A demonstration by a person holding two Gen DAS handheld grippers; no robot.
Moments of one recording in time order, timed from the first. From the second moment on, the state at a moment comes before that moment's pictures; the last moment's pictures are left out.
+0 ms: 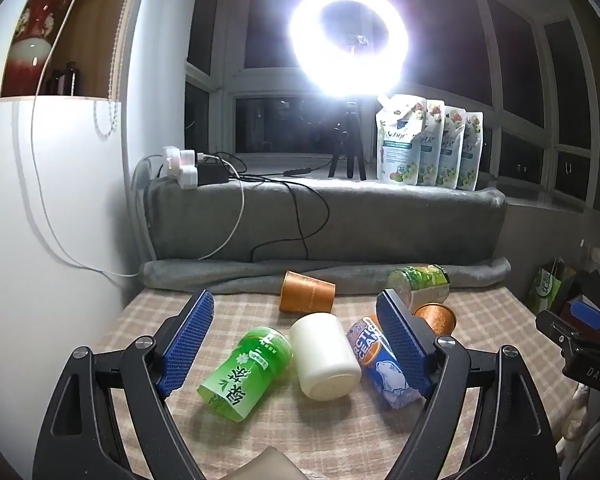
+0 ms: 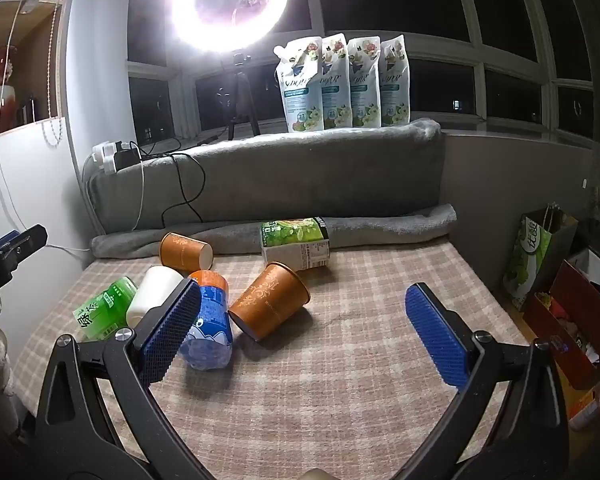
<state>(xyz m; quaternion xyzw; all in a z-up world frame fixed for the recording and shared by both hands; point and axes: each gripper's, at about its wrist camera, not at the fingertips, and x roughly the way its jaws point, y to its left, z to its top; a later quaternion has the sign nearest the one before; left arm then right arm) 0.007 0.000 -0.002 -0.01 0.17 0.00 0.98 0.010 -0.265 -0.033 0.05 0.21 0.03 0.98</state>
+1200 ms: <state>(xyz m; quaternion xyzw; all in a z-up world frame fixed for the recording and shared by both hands) 0.002 0.000 -0.004 -0.01 0.17 0.00 0.99 0.009 -0.265 -0.034 0.04 0.21 0.03 0.98</state>
